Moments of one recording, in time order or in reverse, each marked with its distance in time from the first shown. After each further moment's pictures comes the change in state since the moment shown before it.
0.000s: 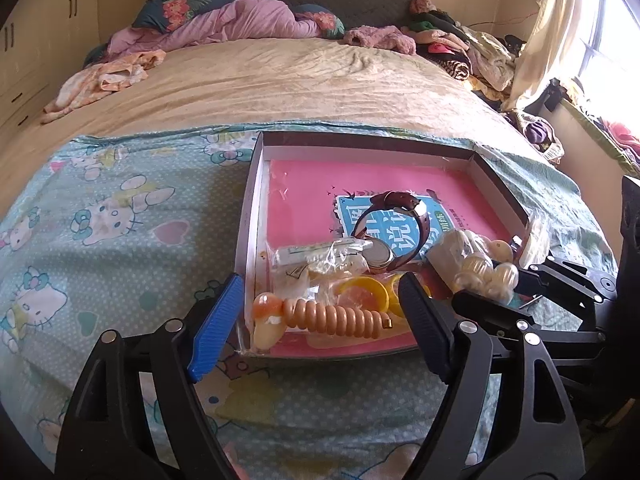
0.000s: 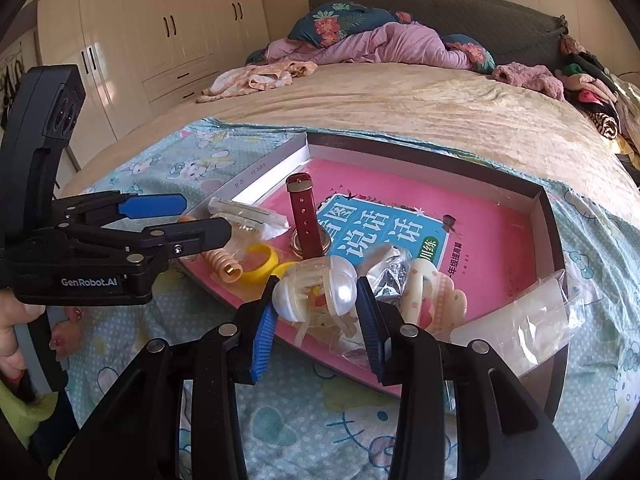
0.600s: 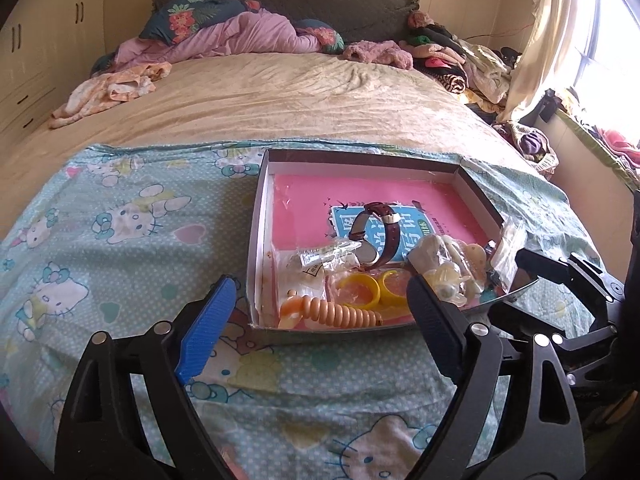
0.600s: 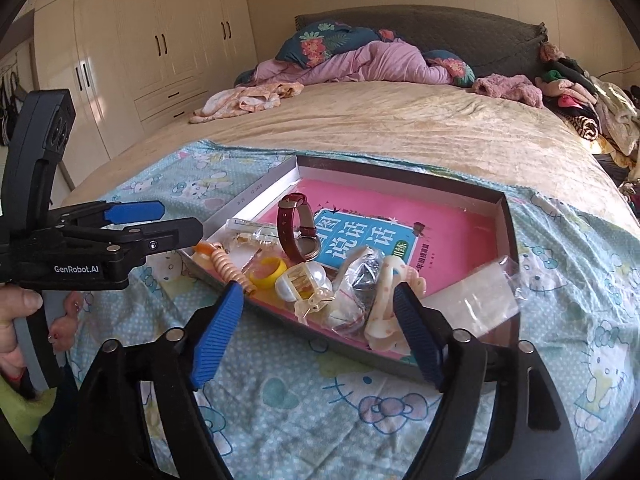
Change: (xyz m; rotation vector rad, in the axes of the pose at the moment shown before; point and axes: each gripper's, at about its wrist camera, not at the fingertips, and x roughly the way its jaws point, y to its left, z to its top) left arm -0.041 -0.003 -0.004 -0.010 -0.048 -0.005; right arm -0.064 0.000 -0.014 0.041 -0.105 -0.066
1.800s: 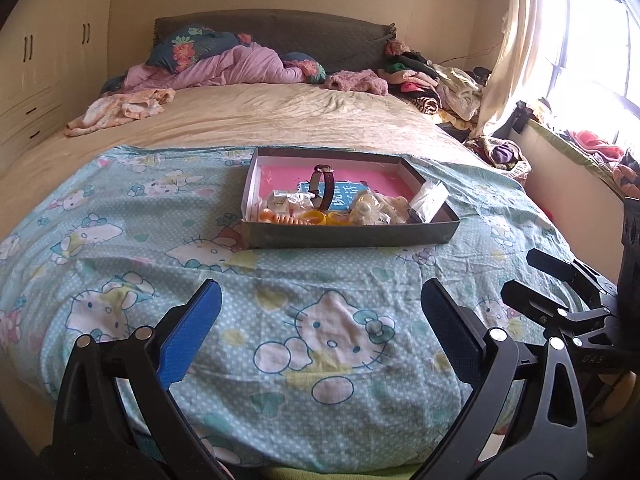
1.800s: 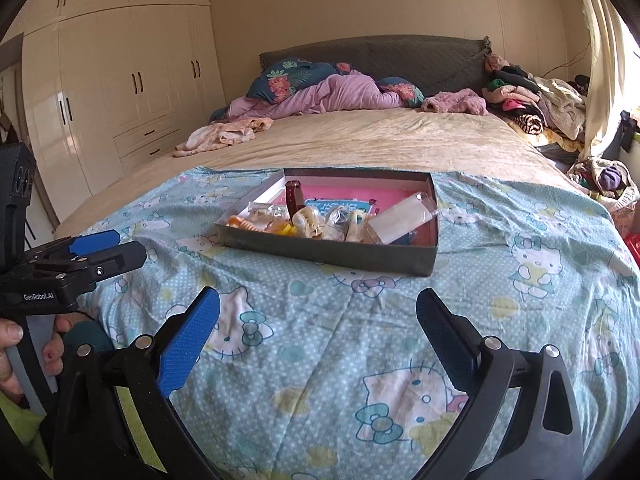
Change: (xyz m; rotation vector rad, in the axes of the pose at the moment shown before) left arm -0.111 -0.032 -0.097 0.028 -0.122 -0.030; right arm -0.113 0.037 -0.088 0.097 -0.077 -0.102
